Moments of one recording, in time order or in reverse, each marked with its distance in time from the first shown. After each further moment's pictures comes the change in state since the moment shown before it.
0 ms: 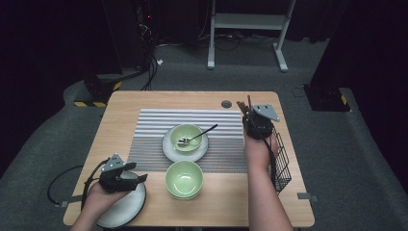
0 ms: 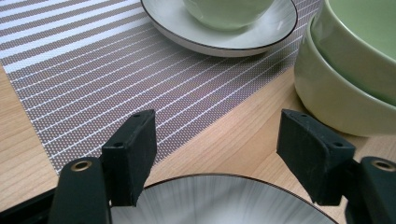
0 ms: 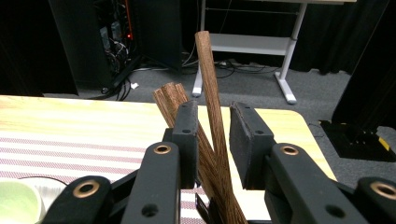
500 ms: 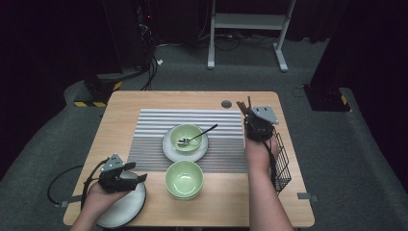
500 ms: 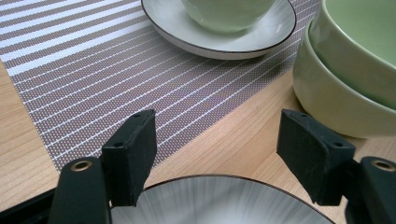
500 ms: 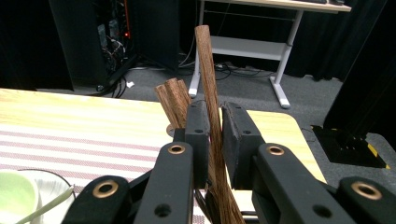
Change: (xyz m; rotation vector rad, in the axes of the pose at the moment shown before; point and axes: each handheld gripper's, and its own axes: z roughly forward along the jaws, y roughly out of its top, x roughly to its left) left arm -0.001 0.001 -0.001 -0.004 0.001 0.004; right arm 0.002 -0.001 -0.010 -0.009 -0.010 -0.040
